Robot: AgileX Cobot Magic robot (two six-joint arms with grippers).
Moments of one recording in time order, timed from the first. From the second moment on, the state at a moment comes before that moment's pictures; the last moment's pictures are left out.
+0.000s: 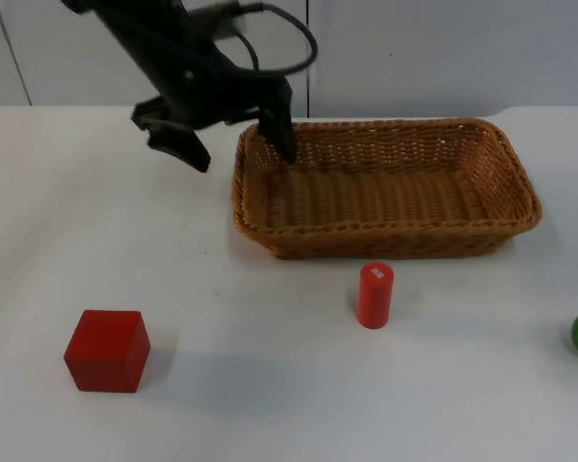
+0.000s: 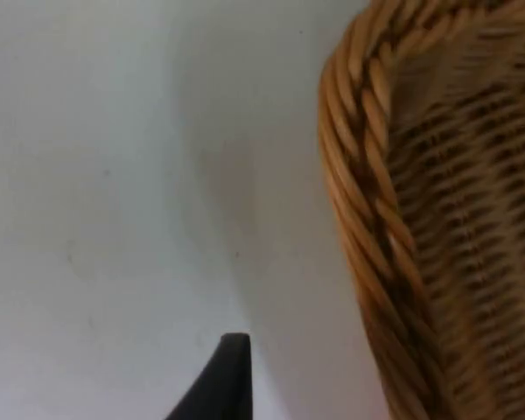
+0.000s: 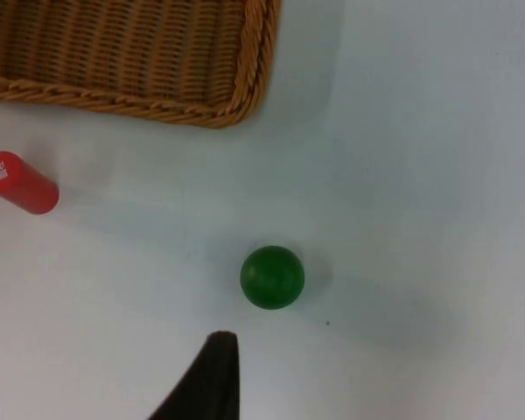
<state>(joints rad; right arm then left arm) 0.12 0.97 -0.84 -0.01 0.85 -0.01 -0.27 2.43 -1.99 -0.41 0.89 0.16</state>
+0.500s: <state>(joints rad) 0.12 0.97 -0.84 -0.01 0.84 -0.01 -0.29 2.57 -2.10 -0.41 0.92 0.16</state>
